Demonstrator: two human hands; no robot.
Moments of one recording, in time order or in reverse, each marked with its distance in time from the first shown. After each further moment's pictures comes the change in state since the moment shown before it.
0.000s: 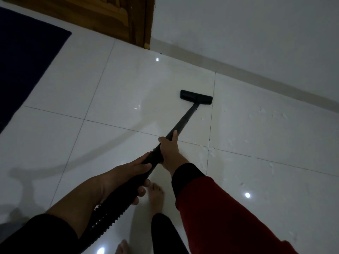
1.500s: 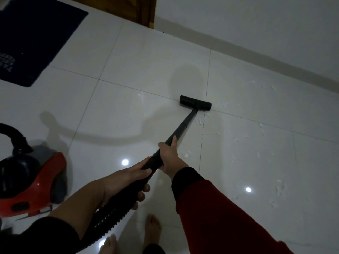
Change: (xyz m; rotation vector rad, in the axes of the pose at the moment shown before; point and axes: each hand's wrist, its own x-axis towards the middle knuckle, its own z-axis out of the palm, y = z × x) left_hand -0.132 -0.325 0.046 0.106 -0.067 0.054; right_hand -0.179 0.282 -0.107 0.002 -0.066 0.023
